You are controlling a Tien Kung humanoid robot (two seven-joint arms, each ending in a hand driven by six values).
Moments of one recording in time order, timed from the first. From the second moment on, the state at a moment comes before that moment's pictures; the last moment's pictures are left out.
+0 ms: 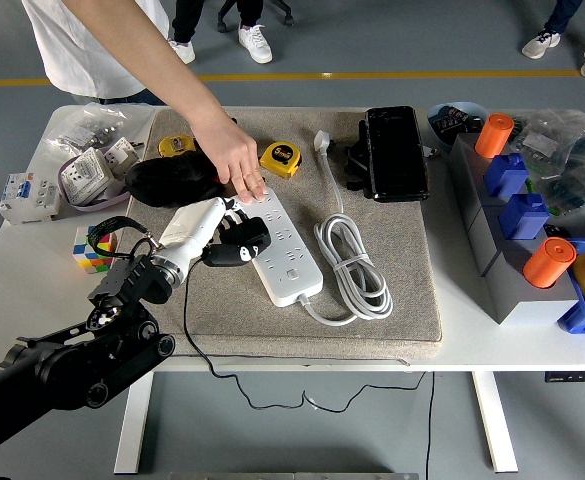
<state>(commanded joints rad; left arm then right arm) -0.55 0.17 -0.63 -1.04 1.78 0.39 0.23 -0.05 -0.29 0.87 0.42 -0.15 -0.03 0.08</state>
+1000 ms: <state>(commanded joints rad) -0.51 0.22 -0.73 -1.02 1.79 0.47 0.06 -0.05 -0.28 0.87 0.42 -0.15 -0.03 0.08</state>
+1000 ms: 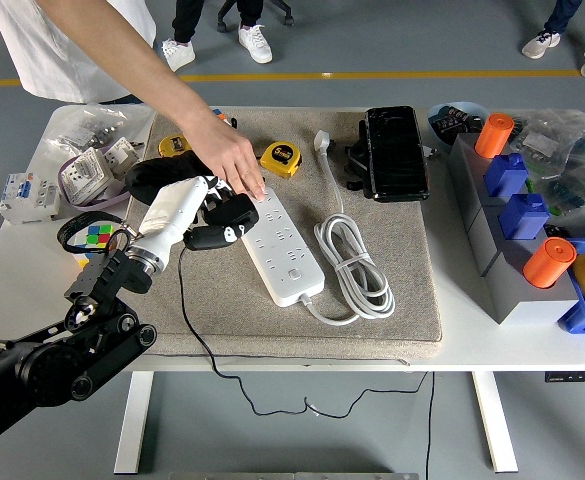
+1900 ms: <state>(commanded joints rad) -0.48 0.23 -0.71 -0.90 1.74 0.47 0.02 -0.05 -0.29 0.86 0.43 -0.15 -0.03 0.08</state>
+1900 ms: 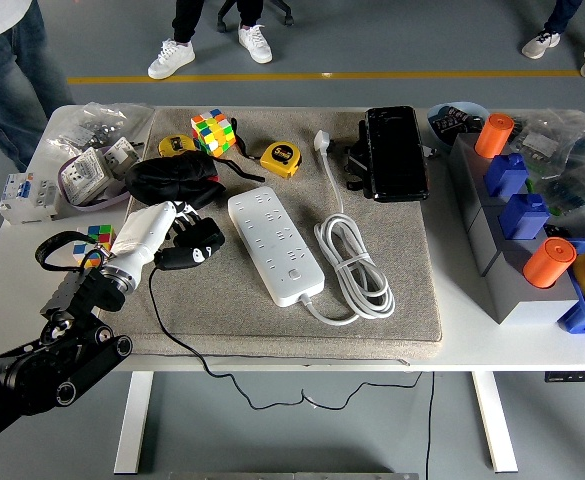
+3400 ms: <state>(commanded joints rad) -0.32 0.24 -1.07 -1.05 0.87 0.30 -0.31 -0.03 -0.27 0.86 0.41 -0.14 -0.03 0.08</state>
